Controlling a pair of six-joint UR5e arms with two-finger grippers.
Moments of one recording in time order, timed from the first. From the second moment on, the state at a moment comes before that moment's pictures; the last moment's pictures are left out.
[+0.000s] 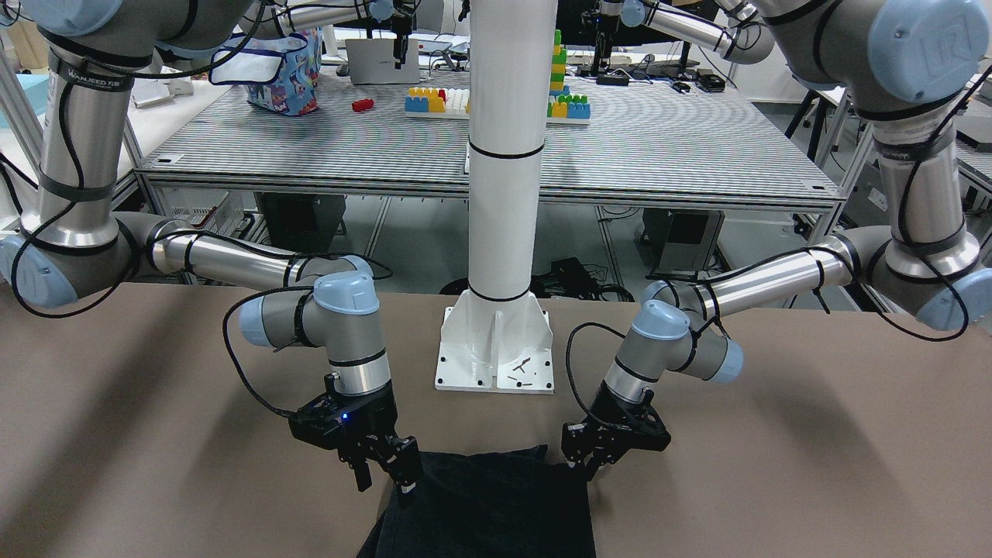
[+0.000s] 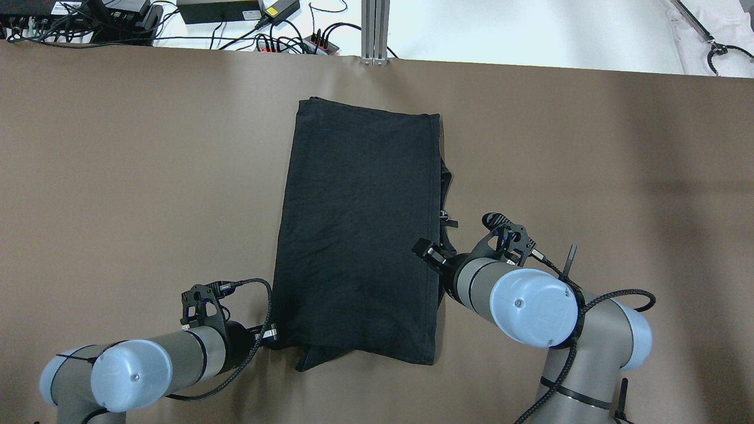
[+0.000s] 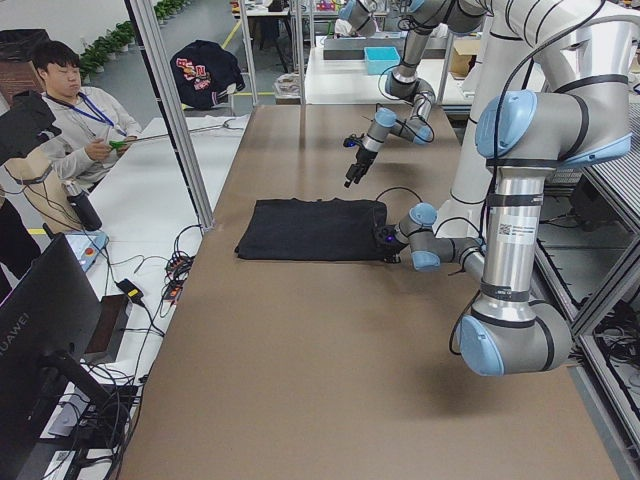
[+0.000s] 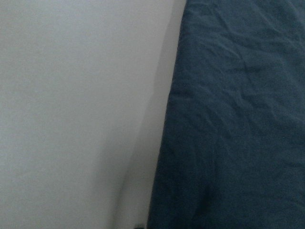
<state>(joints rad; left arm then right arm) -0.26 -1.79 -1.85 -2.24 -1.44 -1.69 0.44 -1.20 1.97 -1.30 1.48 1.89</state>
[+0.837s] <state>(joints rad) -0.26 -1.80 -1.85 -2.24 -1.44 -1.69 0.39 -1.21 1.90 -1.31 1.45 1.89</state>
